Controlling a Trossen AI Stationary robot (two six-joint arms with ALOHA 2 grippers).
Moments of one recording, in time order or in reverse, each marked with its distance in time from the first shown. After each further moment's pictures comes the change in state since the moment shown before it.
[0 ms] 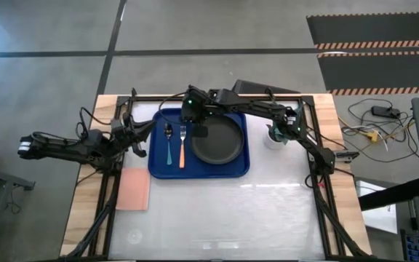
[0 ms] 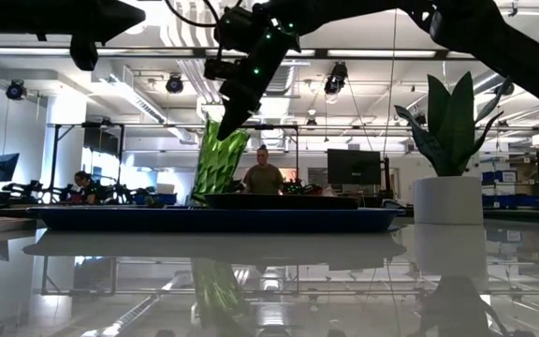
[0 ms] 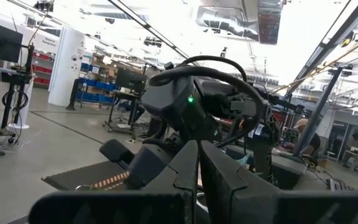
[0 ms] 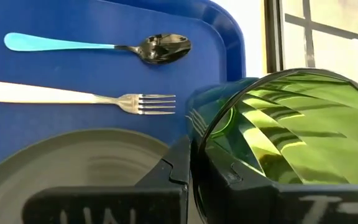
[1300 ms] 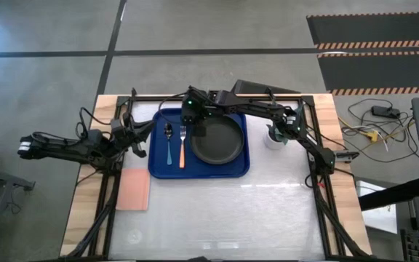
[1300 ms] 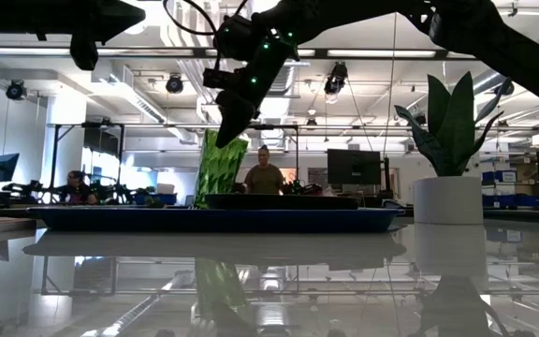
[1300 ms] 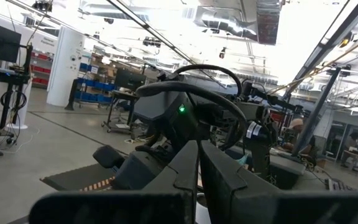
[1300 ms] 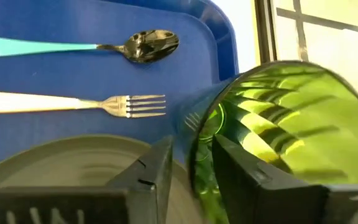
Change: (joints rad) left arm 0.000 -0.001 0.000 0.000 0.004 -0.001; right arm -0.009 0.003 -0.050 0.068 0.029 0.040
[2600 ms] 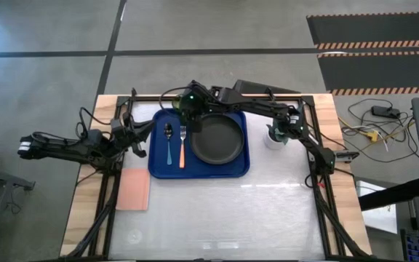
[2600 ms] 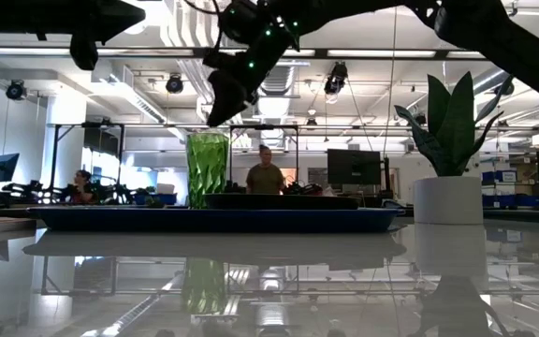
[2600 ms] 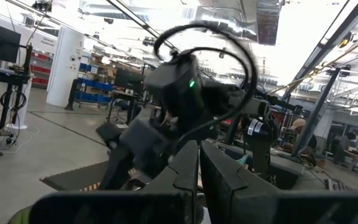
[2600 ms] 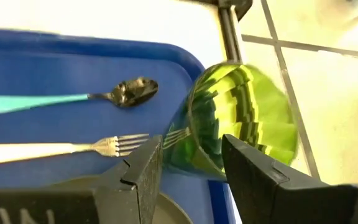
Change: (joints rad) left arm 0.000 0.000 0.001 0.000 0.001 0.000; right arm -0.001 -0.039 0.002 0.103 -0.001 0.048
